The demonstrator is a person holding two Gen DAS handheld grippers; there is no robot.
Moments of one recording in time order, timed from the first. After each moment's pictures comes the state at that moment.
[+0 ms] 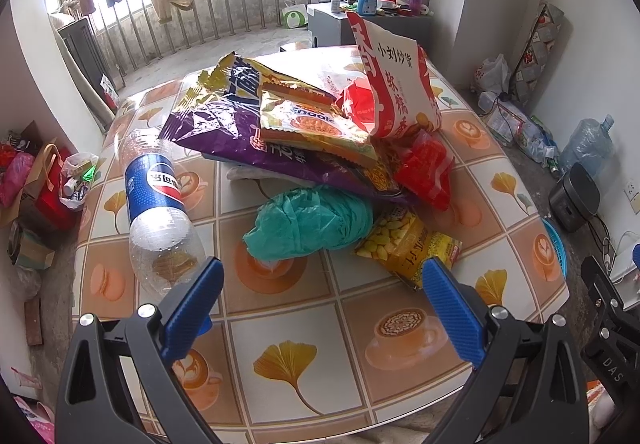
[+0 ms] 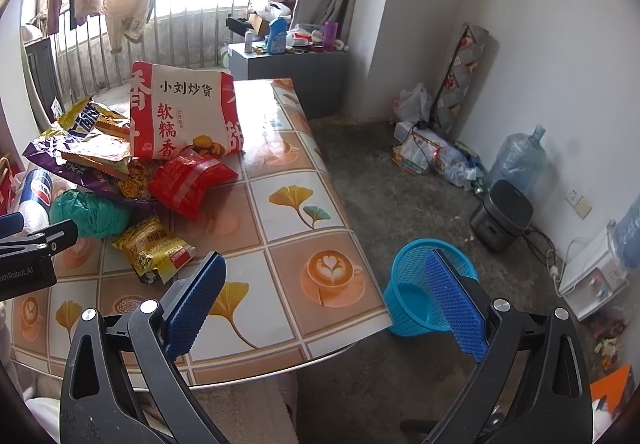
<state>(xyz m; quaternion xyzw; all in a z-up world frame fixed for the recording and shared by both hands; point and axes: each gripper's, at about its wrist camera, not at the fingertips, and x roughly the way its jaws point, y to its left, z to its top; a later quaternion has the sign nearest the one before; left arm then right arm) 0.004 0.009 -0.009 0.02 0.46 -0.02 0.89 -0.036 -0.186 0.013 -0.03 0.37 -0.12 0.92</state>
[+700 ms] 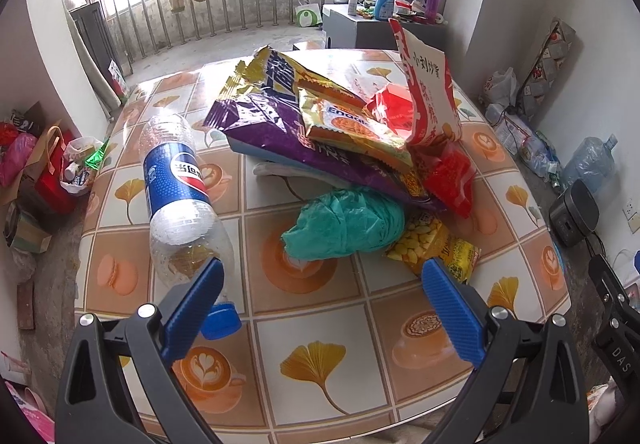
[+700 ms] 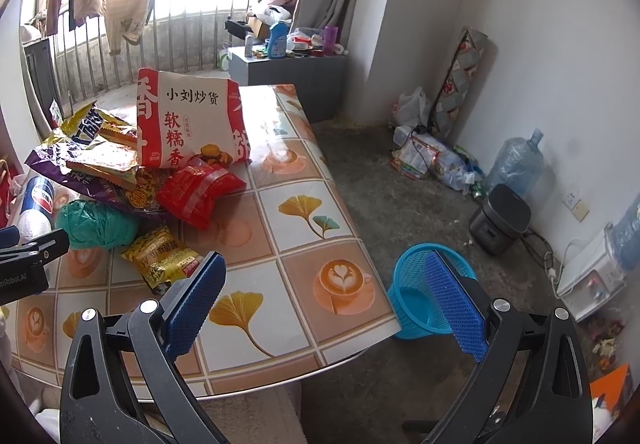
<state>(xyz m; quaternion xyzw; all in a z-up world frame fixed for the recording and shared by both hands) 0.006 0.045 -0.009 -0.01 0.46 -0.01 0.89 -0.032 -0.170 0.027 -0.02 0.37 -0.13 0.92</state>
